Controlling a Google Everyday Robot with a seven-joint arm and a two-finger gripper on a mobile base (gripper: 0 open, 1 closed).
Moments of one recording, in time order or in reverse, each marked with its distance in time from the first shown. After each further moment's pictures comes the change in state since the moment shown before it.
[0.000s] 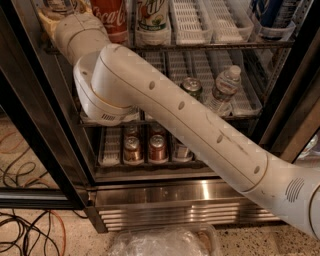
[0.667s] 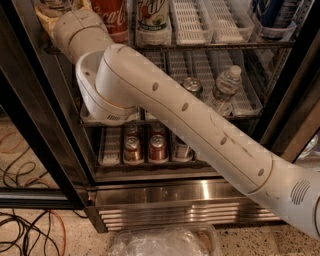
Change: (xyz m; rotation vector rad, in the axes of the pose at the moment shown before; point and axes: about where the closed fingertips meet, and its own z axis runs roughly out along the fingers) arm -0.021 0.005 -0.005 -0.033 -0.069 -0.064
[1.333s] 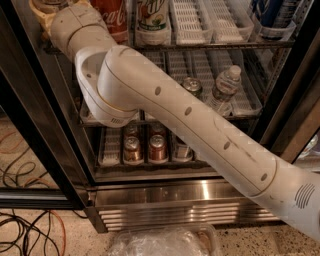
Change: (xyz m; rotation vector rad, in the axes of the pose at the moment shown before) arm -0.018 0.003 -0.008 -0.018 -0.067 -0.051
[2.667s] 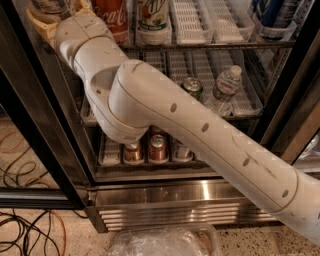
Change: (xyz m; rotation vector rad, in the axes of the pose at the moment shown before) arm -0.012 0.012 -0.035 -0.047 -0.029 0.006
